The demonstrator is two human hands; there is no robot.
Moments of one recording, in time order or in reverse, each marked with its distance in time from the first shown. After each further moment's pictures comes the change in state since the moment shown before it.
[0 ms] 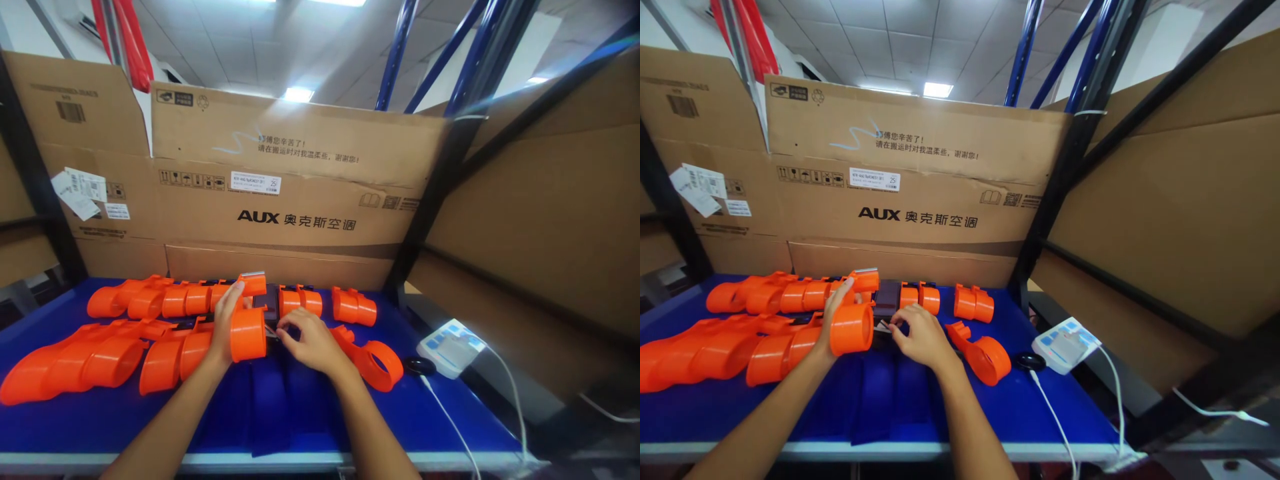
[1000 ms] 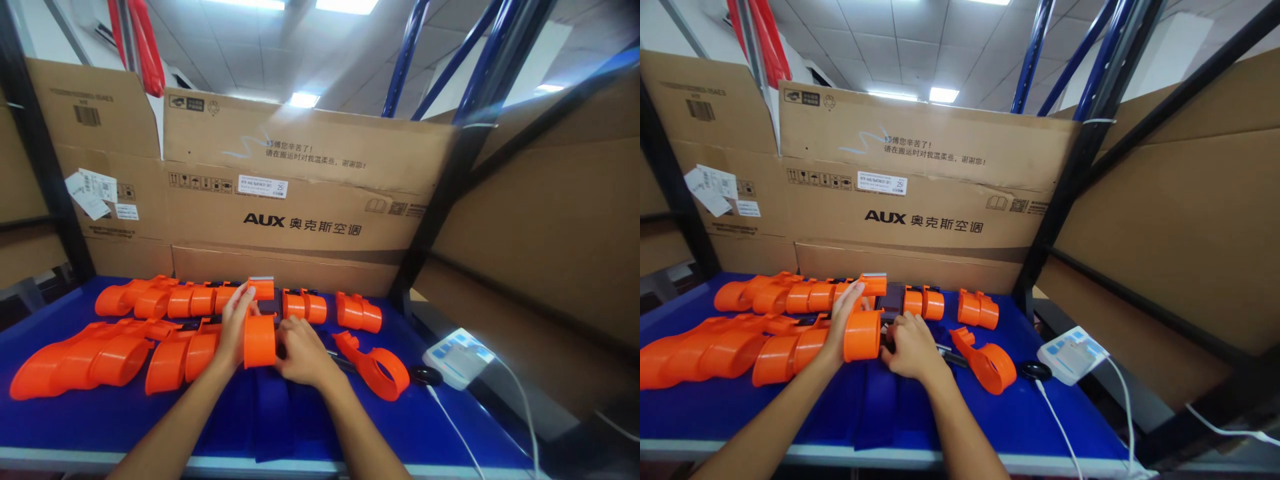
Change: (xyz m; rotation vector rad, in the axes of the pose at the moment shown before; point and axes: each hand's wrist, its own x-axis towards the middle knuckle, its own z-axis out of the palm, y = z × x) left_hand -0.001 -0.008 0.001 0.060 -0.004 -0.003; right_hand 0.008 -0.020 0.018 -0.304 -0.202 -0.022
